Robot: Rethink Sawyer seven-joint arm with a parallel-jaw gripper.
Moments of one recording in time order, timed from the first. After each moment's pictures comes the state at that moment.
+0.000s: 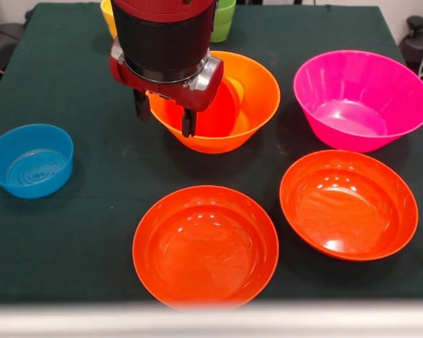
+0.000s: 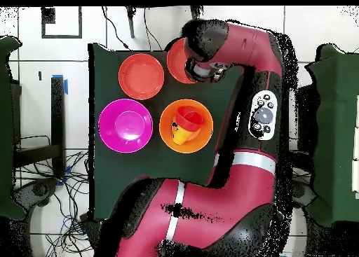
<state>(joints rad) -0.25 -0.21 -0.05 0.65 -0.04 1.30 1.90</state>
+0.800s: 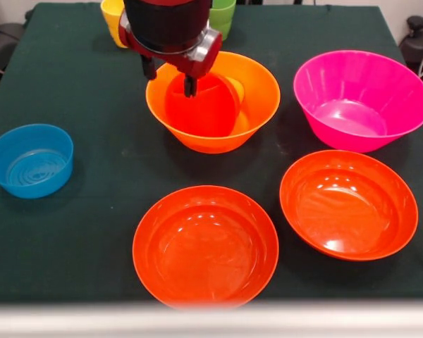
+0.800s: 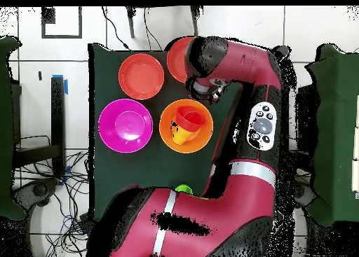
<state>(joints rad) -0.23 -0.28 -0.15 0.86 0.01 1.31 1.93</state>
